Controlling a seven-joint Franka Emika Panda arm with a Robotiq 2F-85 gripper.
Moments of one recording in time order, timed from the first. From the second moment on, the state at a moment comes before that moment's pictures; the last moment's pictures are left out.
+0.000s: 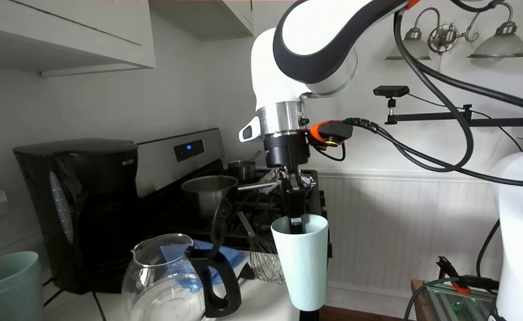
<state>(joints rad) 0.03 -0.40 -0.04 -2.50 0.17 1.93 -0.47</state>
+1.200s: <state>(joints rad) -0.01 -0.51 -0.02 -2.43 -0.26 1.90 -0.27</state>
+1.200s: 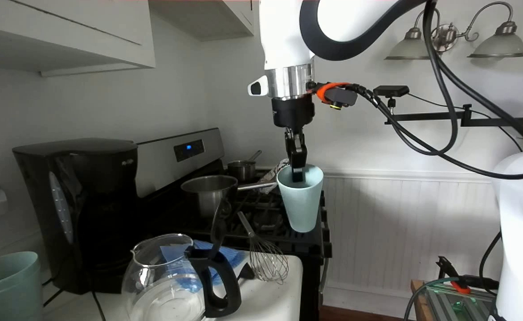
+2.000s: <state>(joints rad) -0.01 -0.47 0.00 -2.36 -0.30 1.97 -0.18</state>
